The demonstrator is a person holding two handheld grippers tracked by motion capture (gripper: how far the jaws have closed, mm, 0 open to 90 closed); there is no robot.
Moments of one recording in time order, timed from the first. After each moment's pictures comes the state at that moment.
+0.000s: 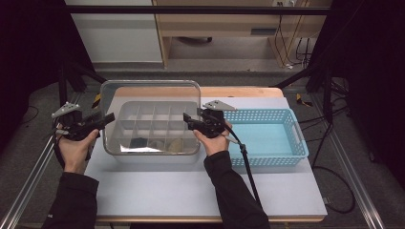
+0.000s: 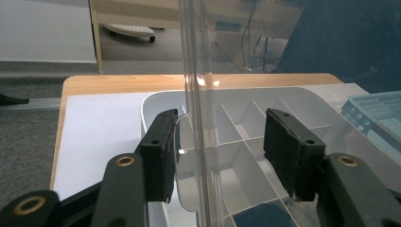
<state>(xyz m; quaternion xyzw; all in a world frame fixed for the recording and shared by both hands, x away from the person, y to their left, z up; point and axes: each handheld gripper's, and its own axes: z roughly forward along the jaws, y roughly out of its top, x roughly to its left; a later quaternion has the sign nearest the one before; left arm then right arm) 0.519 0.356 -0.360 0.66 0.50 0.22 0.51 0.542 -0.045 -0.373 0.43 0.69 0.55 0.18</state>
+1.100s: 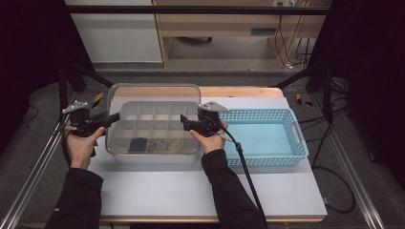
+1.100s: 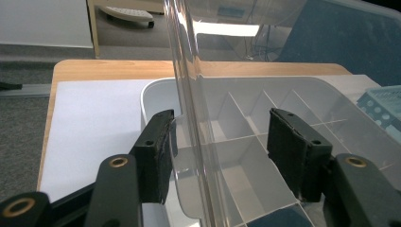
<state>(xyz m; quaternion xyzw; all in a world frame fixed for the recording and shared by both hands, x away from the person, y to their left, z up) 0.543 0.354 -0.377 0.67 0.52 0.20 0.50 0.562 -0.034 -0.399 0.43 0.69 0.54 0.20</state>
